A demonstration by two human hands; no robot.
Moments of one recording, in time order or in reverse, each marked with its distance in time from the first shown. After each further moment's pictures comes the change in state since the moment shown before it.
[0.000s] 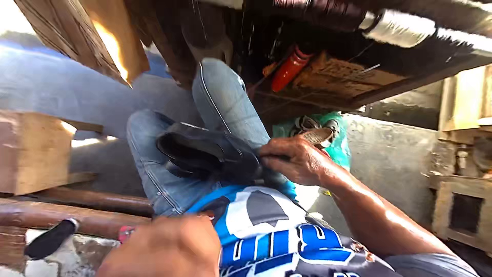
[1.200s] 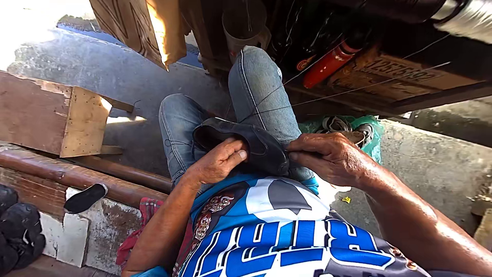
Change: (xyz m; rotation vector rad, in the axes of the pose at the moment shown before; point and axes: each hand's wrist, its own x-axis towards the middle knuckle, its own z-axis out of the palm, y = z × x) left_hand 0.008 -0.138 -0.044 0.452 -0.107 -0.323; right_hand 0.003 -0.003 -0.008 -0.033 -0.057 -0.027
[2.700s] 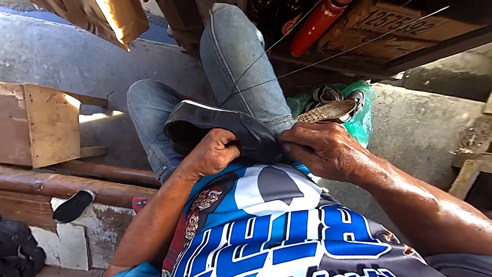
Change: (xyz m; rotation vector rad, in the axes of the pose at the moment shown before) left_hand 0.014 0.009 0.022 -0.232 0.030 0.083; right_hand -0.027 -0.014 0.013 -0.177 0.051 0.026
